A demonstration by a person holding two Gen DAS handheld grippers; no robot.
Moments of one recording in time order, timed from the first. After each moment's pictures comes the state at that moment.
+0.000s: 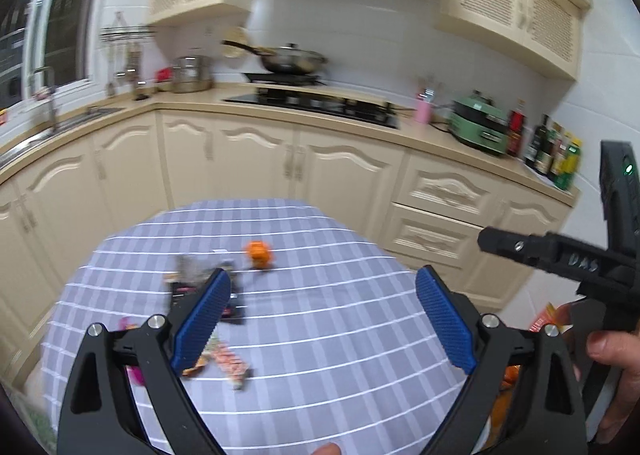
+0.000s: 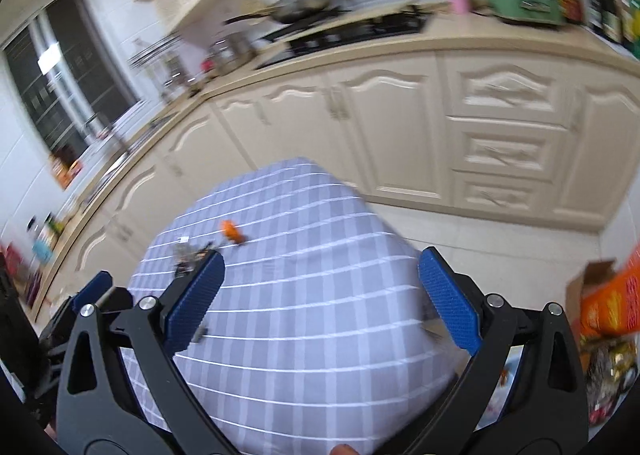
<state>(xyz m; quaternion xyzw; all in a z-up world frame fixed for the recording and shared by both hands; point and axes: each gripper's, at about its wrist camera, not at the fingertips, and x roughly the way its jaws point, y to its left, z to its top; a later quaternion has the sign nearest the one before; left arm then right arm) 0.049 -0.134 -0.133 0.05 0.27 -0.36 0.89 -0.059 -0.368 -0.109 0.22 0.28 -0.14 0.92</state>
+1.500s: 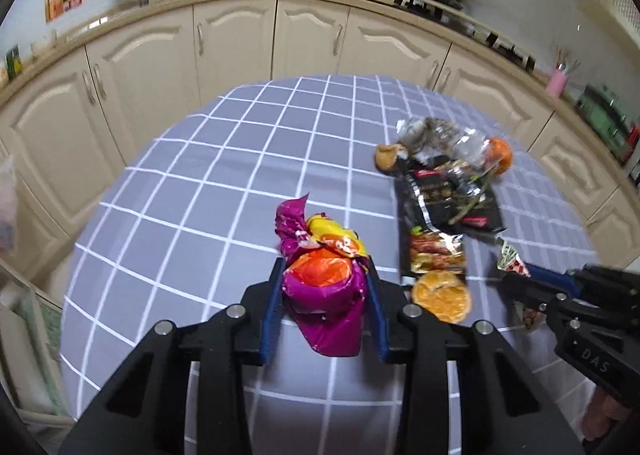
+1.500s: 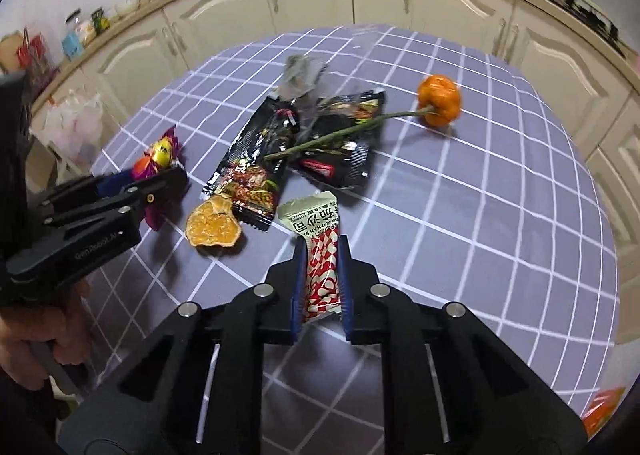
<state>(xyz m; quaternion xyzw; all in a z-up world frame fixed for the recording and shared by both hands) 0.181 -0.019 -0.267 0.01 0.44 -0.20 0.88 0.095 -0.226 -0.233 0.04 0.46 0.02 0.89</state>
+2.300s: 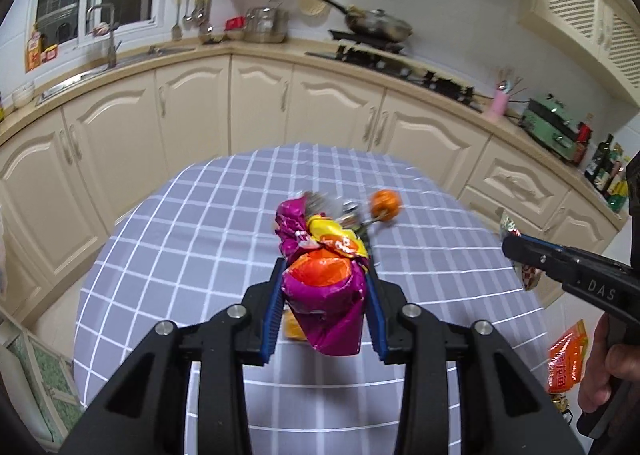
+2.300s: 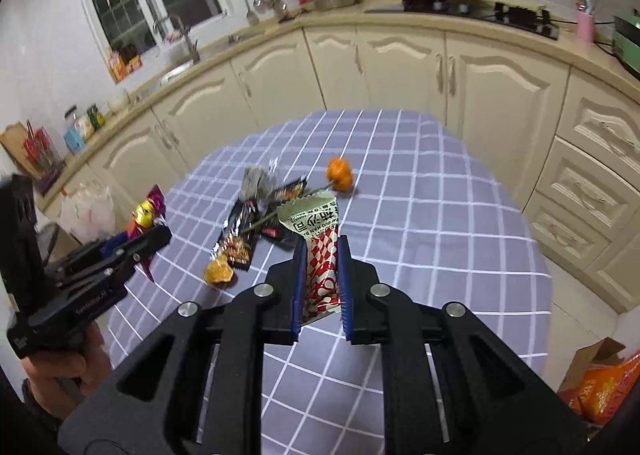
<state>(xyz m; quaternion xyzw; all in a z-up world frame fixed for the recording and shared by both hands) 0.111 -0.060 -0.180 0.02 0.35 -0.27 0.90 0.016 -0.296 -0.146 0.13 0.34 -0.02 0.93</state>
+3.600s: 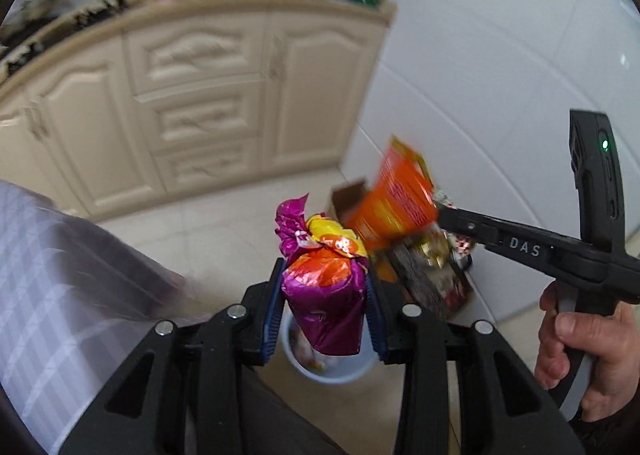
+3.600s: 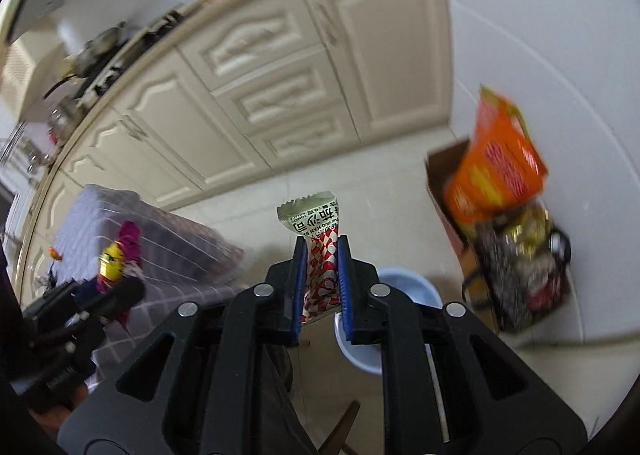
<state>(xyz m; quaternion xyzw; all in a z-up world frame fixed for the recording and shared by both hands) -0.170 -0.410 -0.270 0.24 0.38 -0.64 0.62 -0.369 -0.531 -0.264 0.39 0.29 -0.41 0.77</state>
